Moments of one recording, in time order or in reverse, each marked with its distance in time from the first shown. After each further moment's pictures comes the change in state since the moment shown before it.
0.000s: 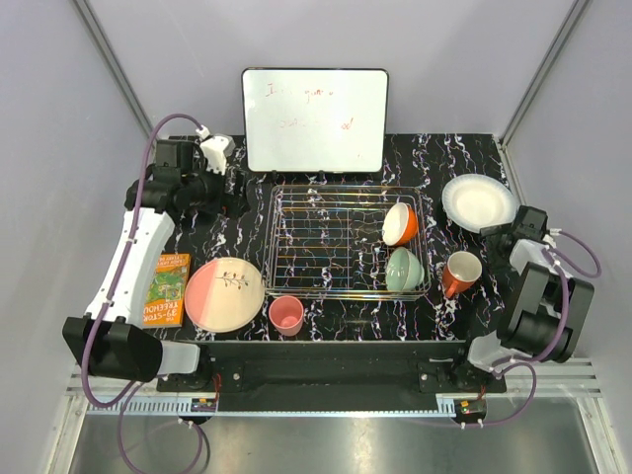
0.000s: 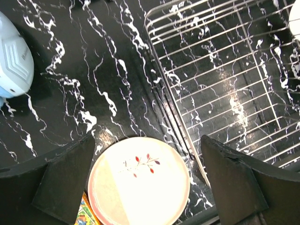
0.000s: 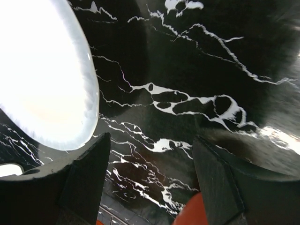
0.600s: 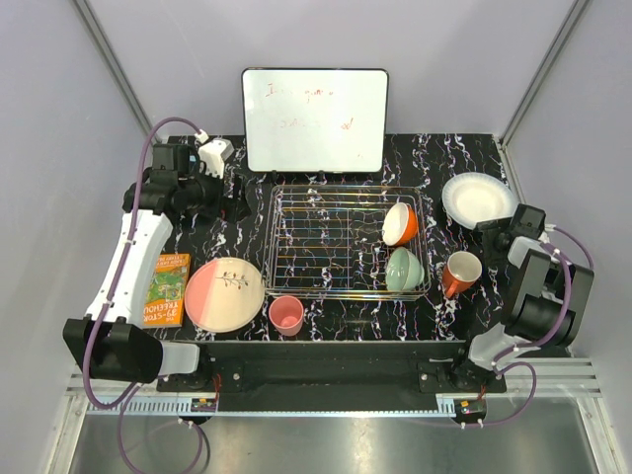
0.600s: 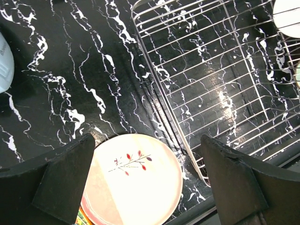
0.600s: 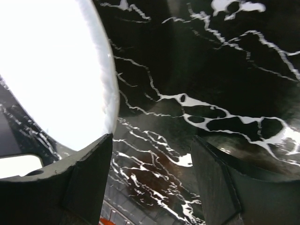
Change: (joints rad) left arm 0.031 -0.010 -0.032 -0.003 0.085 0.007; right arm 0.000 0.106 0.004 0.154 -0.093 0.026
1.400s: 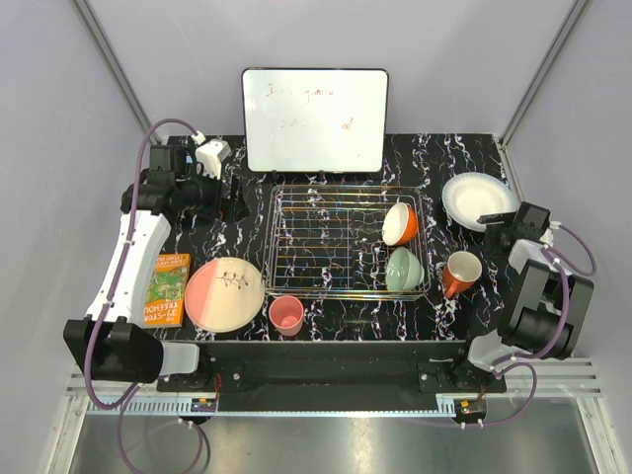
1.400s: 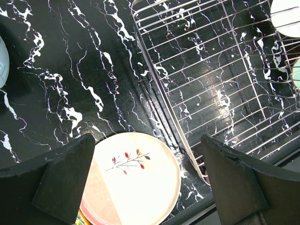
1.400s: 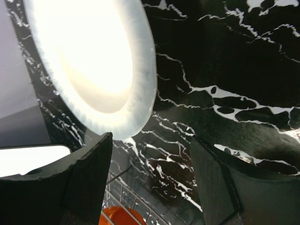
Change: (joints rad) left arm 0.023 -0.003 -0.014 0.000 0.032 0.001; right arm 0.000 -0.087 -0.016 0.039 -0.032 0.064
